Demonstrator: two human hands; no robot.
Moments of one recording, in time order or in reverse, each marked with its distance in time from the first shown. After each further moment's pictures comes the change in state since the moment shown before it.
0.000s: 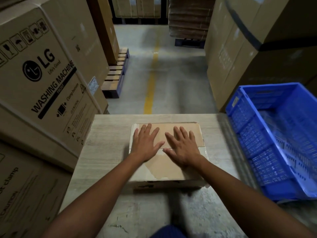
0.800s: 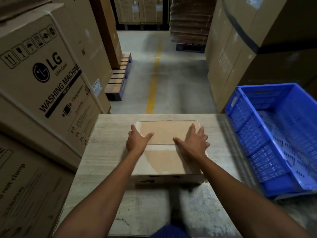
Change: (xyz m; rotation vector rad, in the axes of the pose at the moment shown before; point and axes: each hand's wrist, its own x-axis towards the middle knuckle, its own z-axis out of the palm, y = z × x) left_hand -0.015 -0.004 -0.021 -0.626 0.078 -0.692; right_hand -0.013 0.001 -0.006 0.396 0.170 0.617
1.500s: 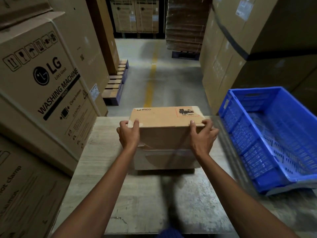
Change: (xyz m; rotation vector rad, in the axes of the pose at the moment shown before) left_hand -0.035 0.026 -0.043 -0.486 0.227 -0.013; right_hand -0.032 0.000 -0.052 0.603 0.432 0.079
